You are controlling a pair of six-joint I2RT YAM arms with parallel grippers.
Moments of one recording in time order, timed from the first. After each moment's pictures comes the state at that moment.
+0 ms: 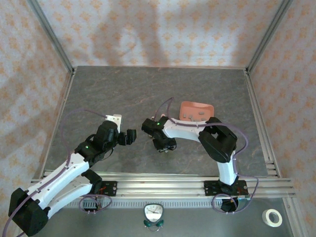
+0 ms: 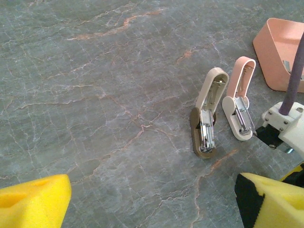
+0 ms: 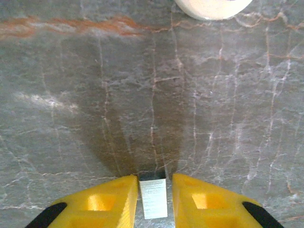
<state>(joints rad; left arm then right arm) -0.53 0.79 0.51 -0.39 -0.13 -0.41 0.98 1.95 1.32 -0.97 0.06 0.66</state>
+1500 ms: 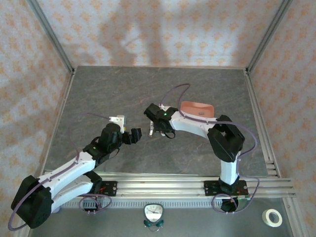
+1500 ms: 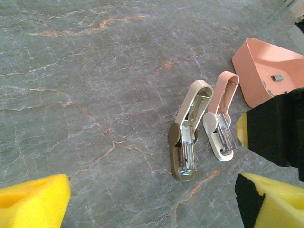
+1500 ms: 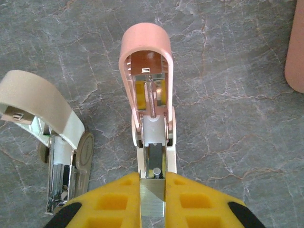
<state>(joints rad) -0.53 0.92 0.37 -0.01 -0.07 -0.51 0.88 1.89 1.37 -0.75 0.29 0.88</state>
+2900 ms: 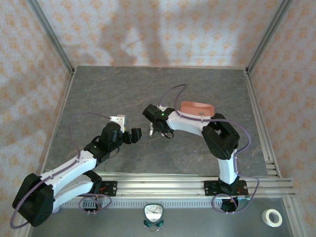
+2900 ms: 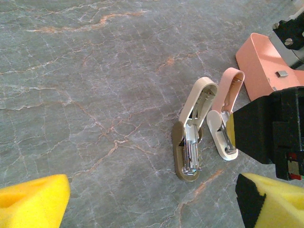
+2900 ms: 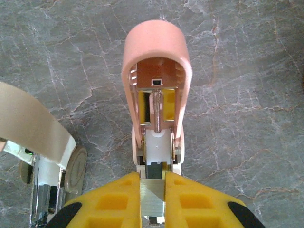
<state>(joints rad) -0.51 0.94 0.37 0.00 -0.05 -0.49 0.88 1.94 1.38 -0.72 0.30 0.84</state>
